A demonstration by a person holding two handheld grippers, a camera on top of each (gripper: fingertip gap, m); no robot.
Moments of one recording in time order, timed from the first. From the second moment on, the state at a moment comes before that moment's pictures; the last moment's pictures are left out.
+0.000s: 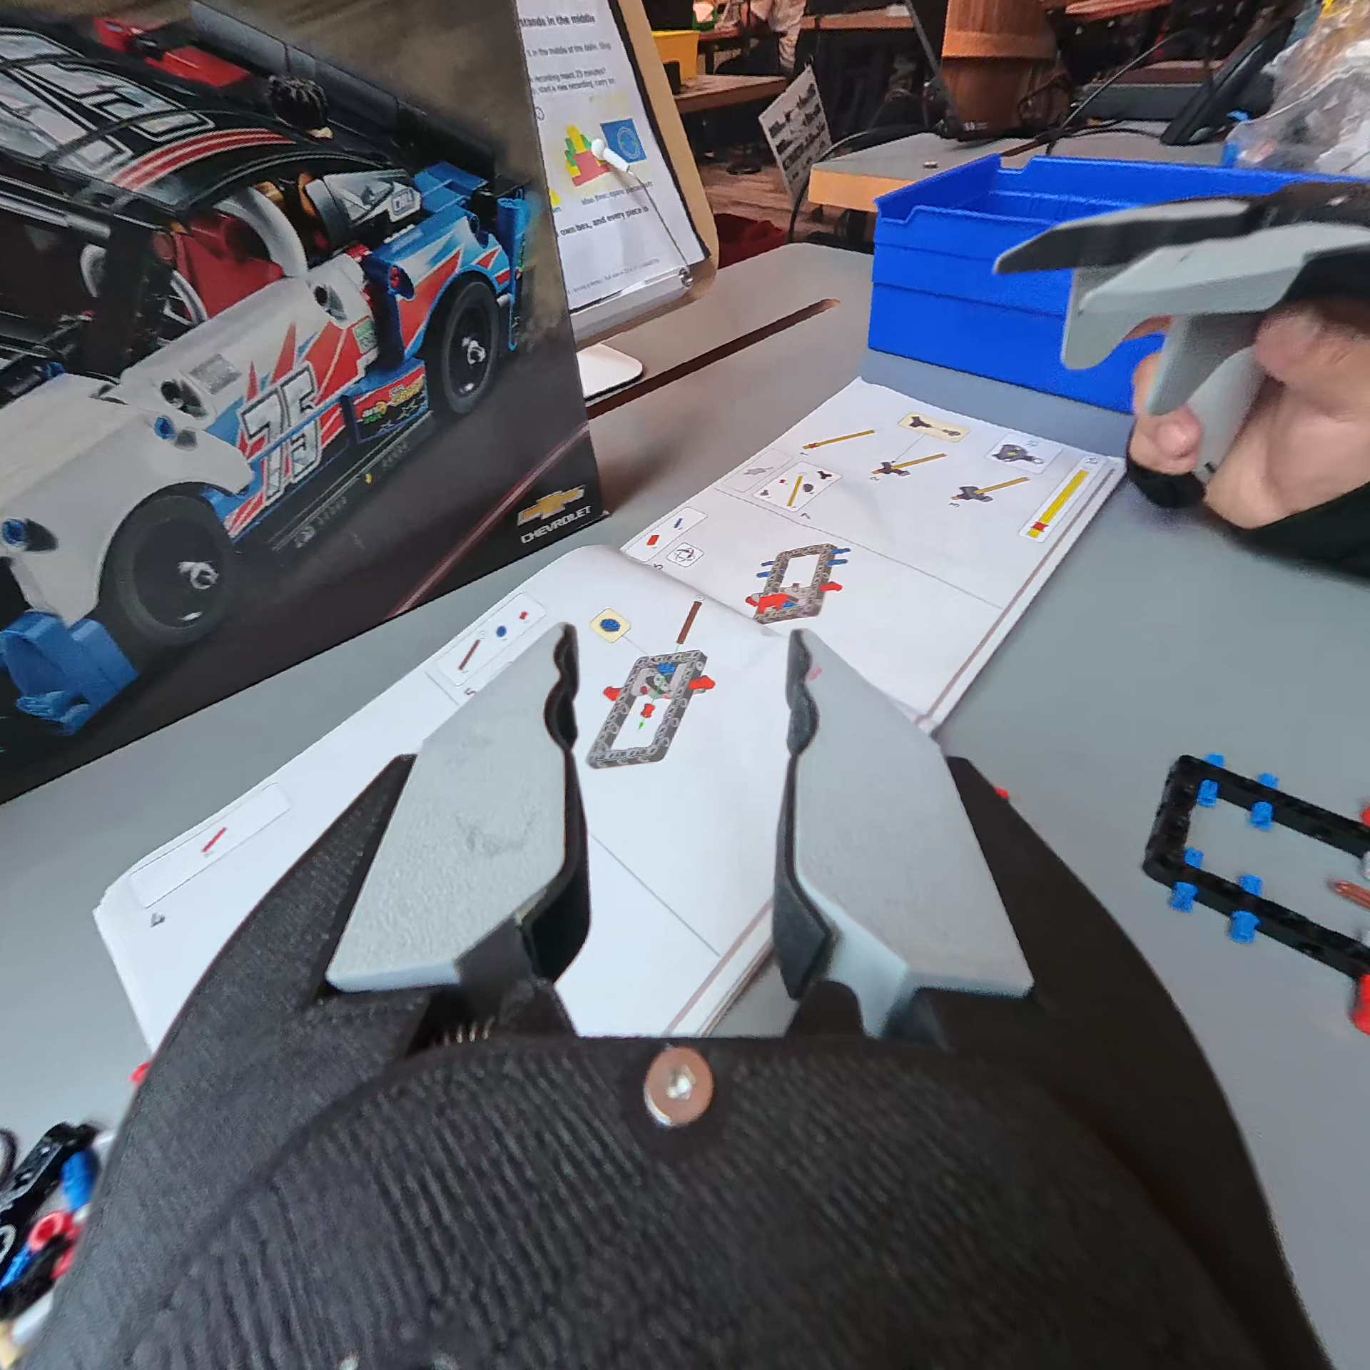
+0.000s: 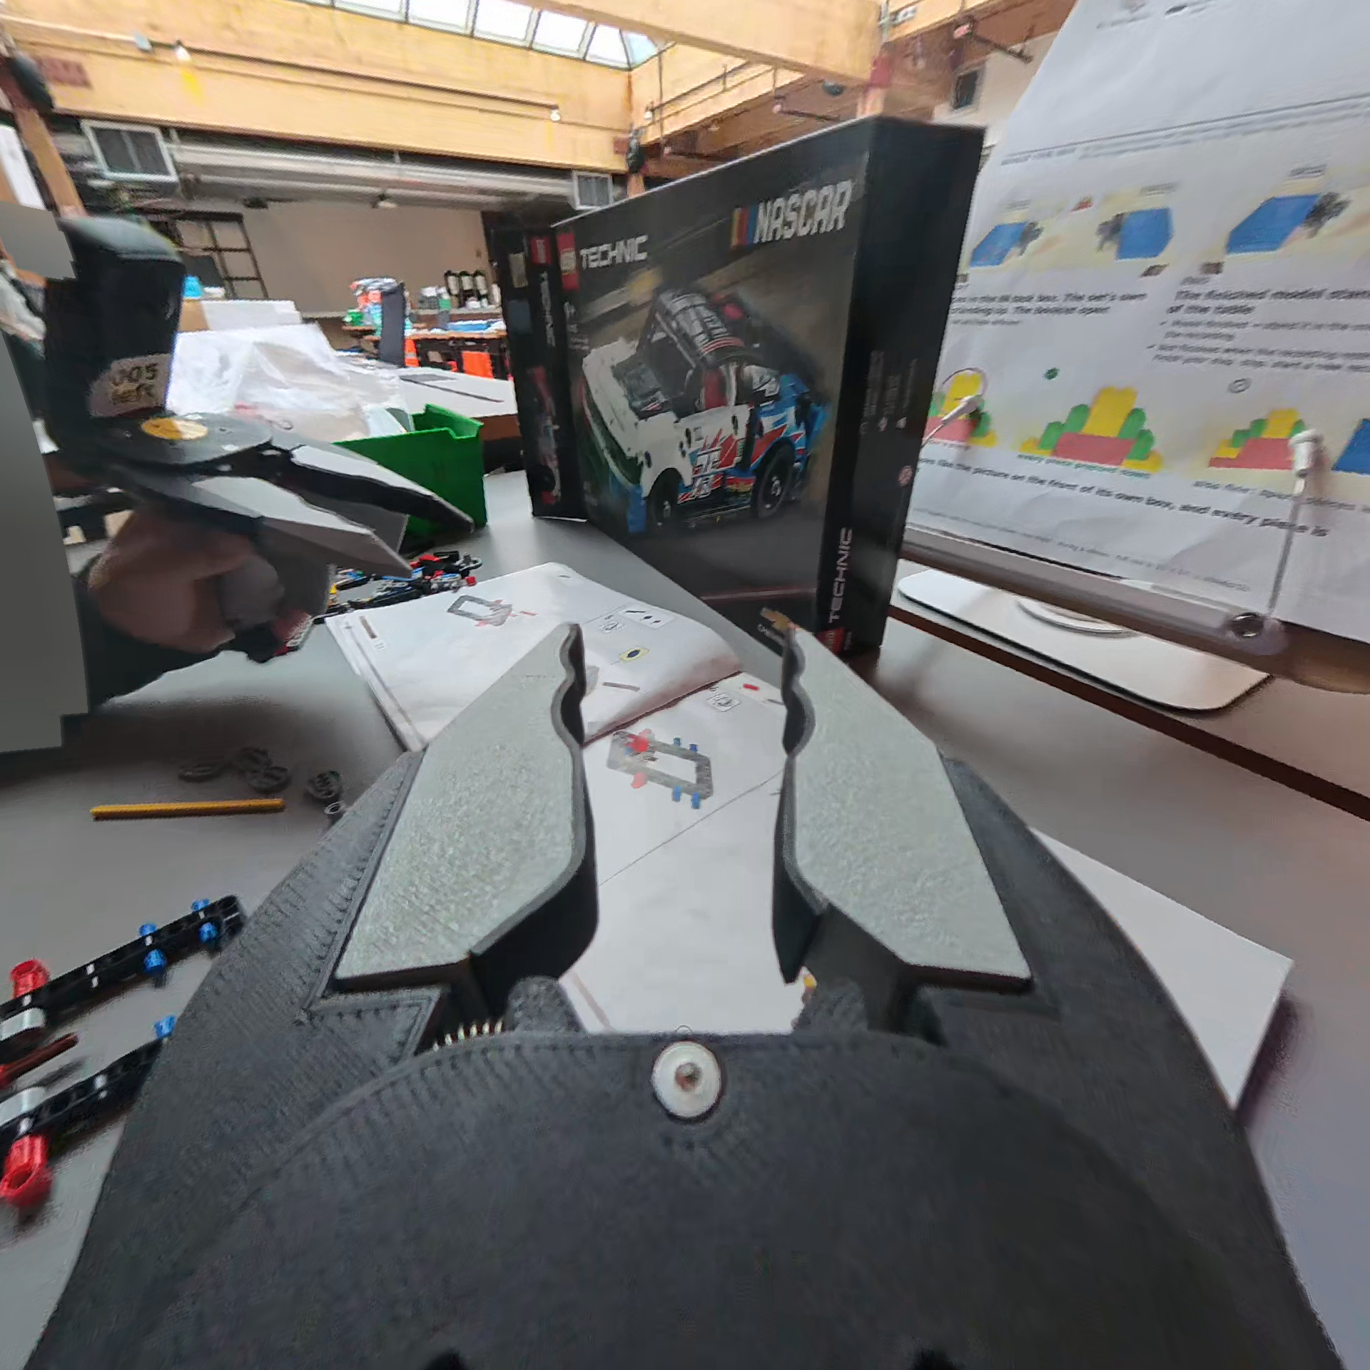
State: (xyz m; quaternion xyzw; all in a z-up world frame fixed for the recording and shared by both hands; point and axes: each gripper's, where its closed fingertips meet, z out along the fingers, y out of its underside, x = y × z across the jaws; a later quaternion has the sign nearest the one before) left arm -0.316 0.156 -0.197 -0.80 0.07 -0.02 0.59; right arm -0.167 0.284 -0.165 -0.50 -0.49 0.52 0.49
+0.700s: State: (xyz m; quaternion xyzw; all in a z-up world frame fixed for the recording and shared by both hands) left arm -0.321 0.156 -0.204 -0.81 0.06 -0.03 0.59; right arm -0.160 0.302 -0.158 -0.51 -0.46 0.50 0.53
